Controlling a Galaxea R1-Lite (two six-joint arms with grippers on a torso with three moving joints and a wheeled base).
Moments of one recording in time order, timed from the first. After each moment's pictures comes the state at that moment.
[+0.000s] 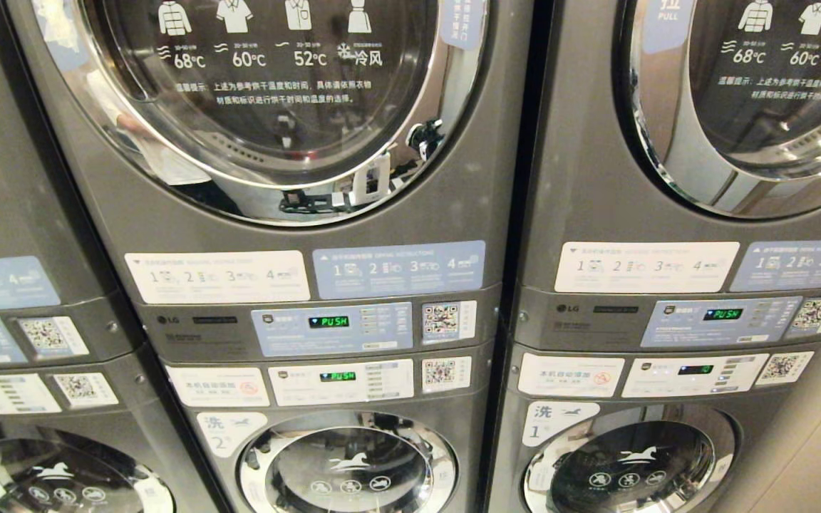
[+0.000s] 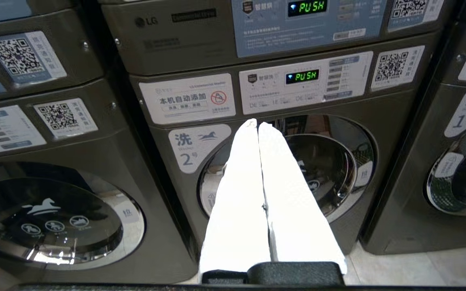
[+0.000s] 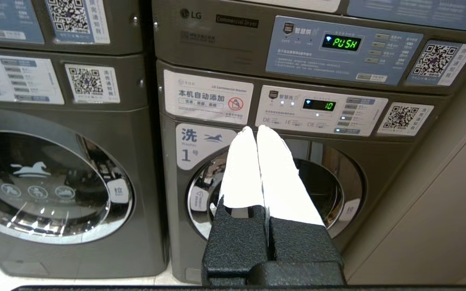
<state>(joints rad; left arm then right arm) -0.01 0.03 -0.03 0.06 -0.02 0.13 0.00 0.00 0.00 0.01 0.02 -0.10</state>
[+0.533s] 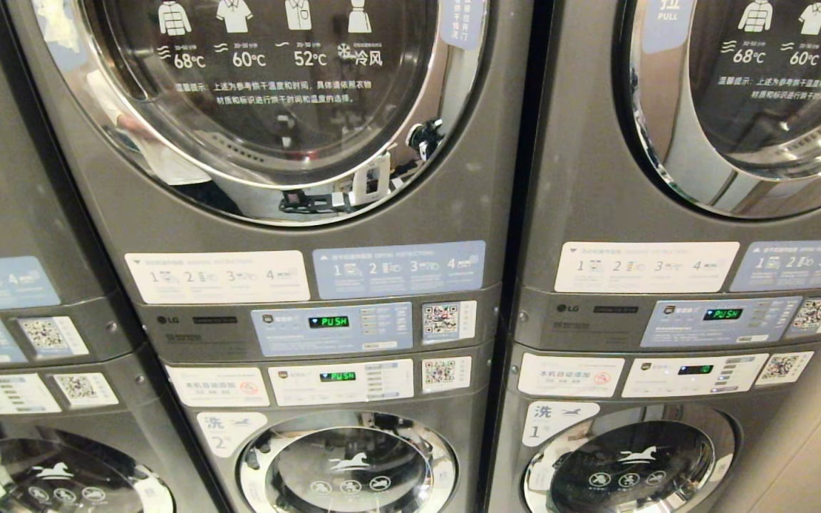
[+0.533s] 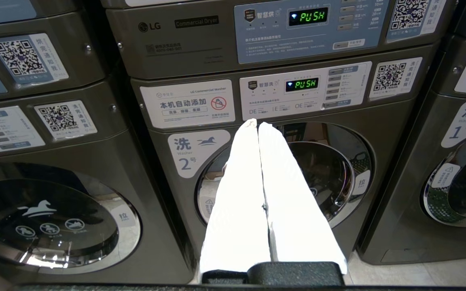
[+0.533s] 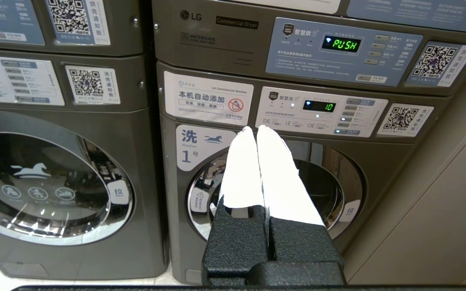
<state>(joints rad) -0.01 0.00 -0.03 0.06 -0.02 0.10 0.00 0.00 0.00 0.00 0.02 -0.11</state>
